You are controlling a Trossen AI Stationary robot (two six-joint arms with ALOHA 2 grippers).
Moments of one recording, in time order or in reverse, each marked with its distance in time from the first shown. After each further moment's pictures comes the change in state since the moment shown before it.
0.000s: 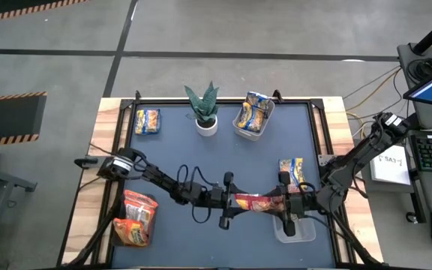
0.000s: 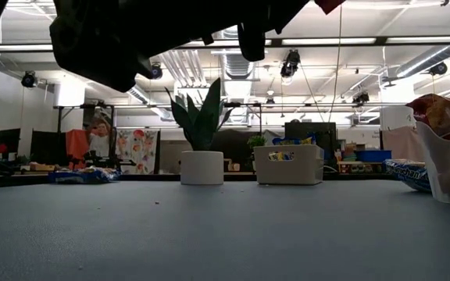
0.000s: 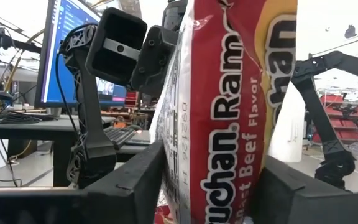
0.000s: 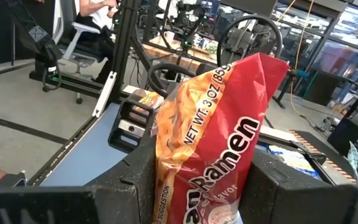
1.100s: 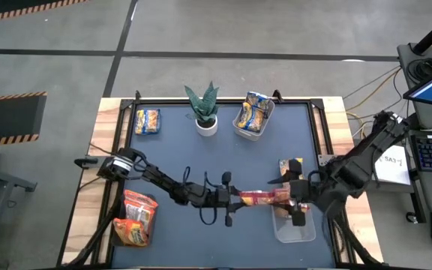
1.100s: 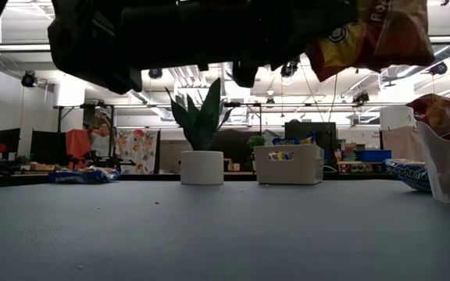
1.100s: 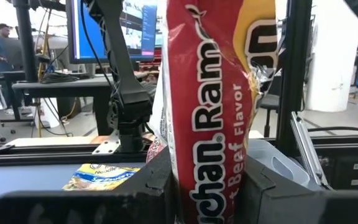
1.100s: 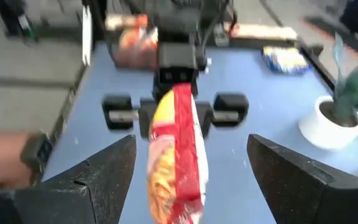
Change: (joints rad) left arm -0.001 0.000 -0.012 -0.202 -0.136 0.054; right arm 0.001 -0.033 0.419 -1.009 -0.008 0.593
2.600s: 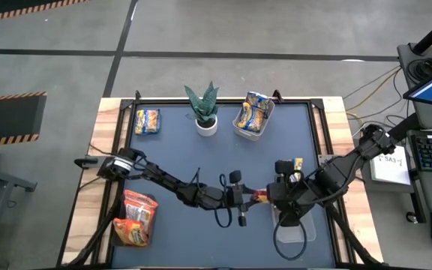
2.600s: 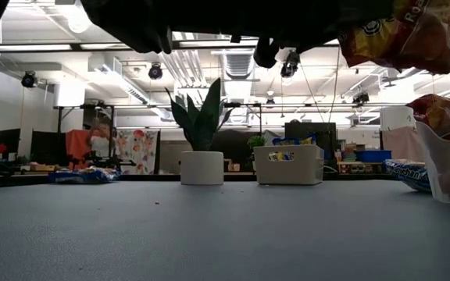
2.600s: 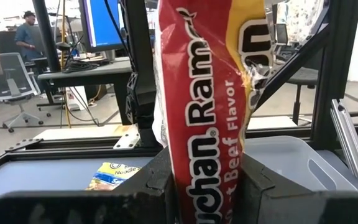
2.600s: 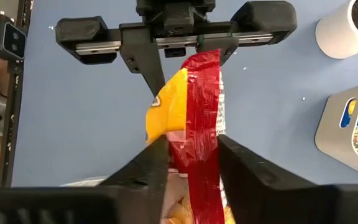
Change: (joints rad) left arm 0.005 0.003 0.222 -0.330 -0.103 0.034; right arm -0.153 0.357 0.517 -0.692 -0.336 0.094
